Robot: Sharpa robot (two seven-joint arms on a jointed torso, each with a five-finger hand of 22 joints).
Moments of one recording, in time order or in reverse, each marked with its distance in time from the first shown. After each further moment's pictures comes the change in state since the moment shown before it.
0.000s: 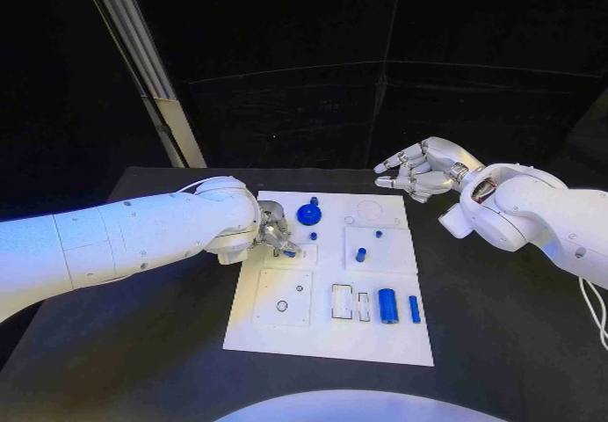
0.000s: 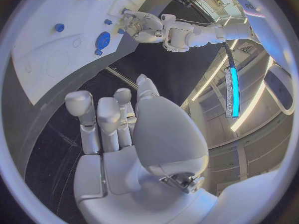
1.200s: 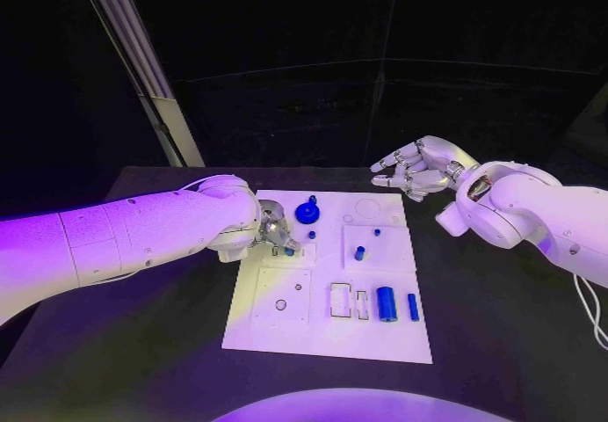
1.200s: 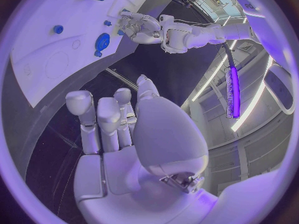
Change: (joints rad) left arm -0.001 0.027 -0.002 -0.036 0.006 0.026 -0.004; left_hand -0.191 -0.006 -0.050 0.009 0.001 0.052 -0.012 0.000 -0.028 0.019 -0.005 0.040 0.040 0.000 -0.007 0.000 0.000 0.000 0.009 -0.009 0.004 0.022; right arm 0.000 0.010 0.000 -0.007 -0.001 0.010 -0.002; right_hand -0.005 0.005 -0.005 0.005 0.004 -0.004 0.004 0.000 0.000 0.000 0.000 0.000 -0.003 0.000 0.000 0.000 0.000 0.010 -0.003 -0.003 -0.008 -0.005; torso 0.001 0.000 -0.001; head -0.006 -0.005
